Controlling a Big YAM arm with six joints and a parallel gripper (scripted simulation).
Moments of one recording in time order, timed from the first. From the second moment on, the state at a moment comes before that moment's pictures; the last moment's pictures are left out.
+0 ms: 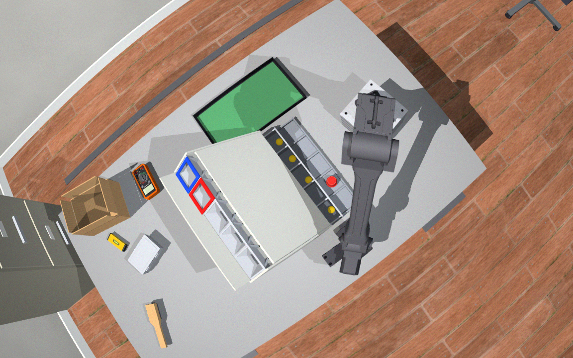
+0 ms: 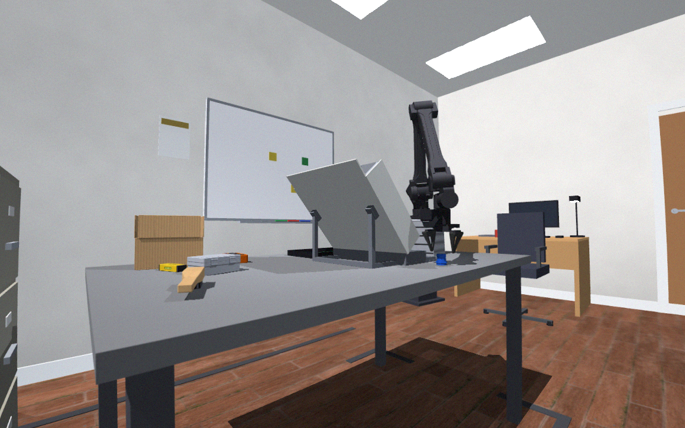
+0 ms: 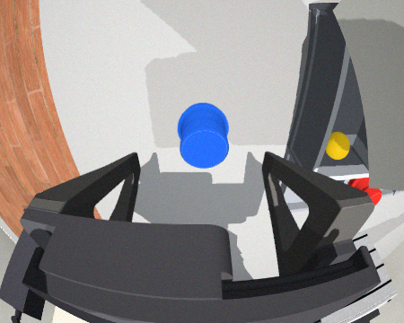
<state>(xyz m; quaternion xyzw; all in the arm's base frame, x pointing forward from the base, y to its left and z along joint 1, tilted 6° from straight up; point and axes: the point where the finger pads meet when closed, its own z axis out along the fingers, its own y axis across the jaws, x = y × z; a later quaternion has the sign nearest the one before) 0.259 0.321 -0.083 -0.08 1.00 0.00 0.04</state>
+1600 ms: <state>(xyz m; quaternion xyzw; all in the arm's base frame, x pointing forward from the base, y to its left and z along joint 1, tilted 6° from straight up) 0.266 0.326 -0.103 -0.08 1.00 0.01 0.05</state>
